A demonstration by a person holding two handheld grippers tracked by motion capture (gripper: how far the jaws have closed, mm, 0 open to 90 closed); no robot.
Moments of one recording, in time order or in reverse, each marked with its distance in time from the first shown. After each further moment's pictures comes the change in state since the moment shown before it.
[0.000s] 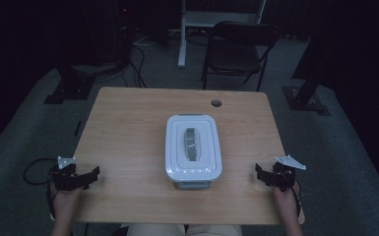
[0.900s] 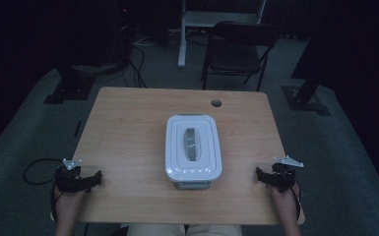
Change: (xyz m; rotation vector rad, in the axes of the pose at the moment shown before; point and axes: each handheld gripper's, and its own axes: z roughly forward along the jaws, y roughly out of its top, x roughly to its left) left arm -0.009 -0.007 0.007 0.070 0.084 0.044; right arm -0.004 -0.004 0.008 0.124 -0.031 0.010
